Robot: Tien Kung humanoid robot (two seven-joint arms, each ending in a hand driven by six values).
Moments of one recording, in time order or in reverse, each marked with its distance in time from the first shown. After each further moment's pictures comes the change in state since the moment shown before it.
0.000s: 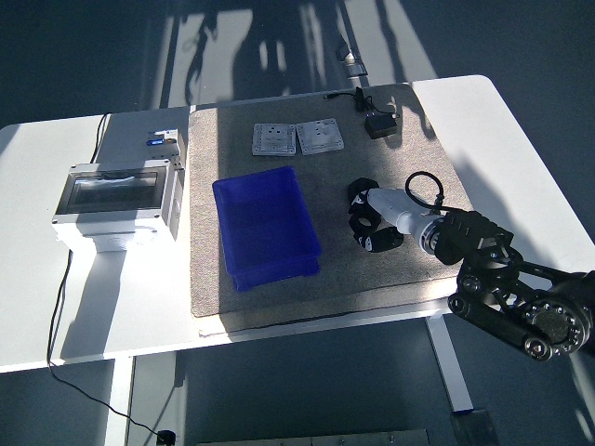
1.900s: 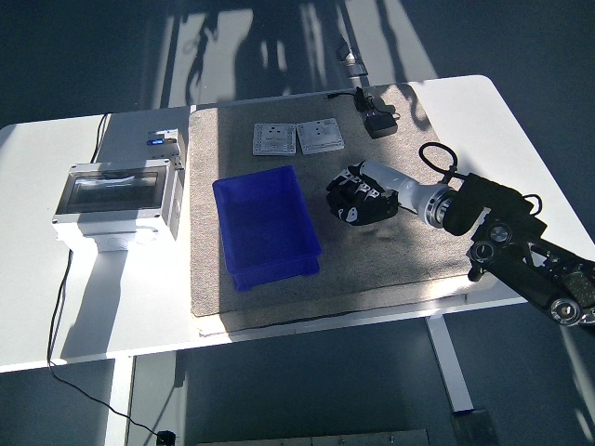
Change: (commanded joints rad) left arm 0.015 -0.008 -0.024 0.000 0.052 -0.009 0.032; right arm -0.020 0.052 0.259 0.104 0.147 0.204 -0.031
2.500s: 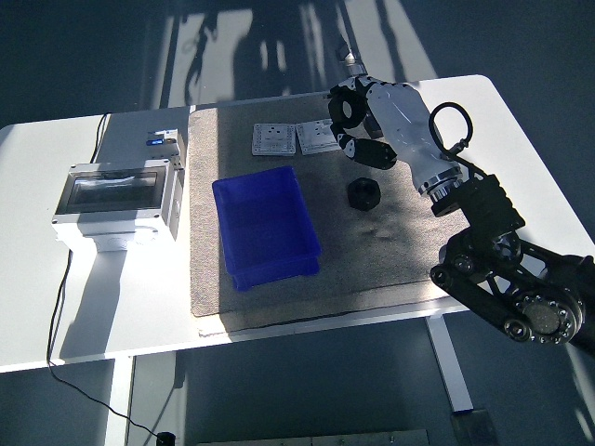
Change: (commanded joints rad) left arm -0.003 0.005 -0.015 0.000 0.016 0.005 0.003; right arm 0.011 0.020 -0.095 -0.005 -0.465 -0.595 0.130
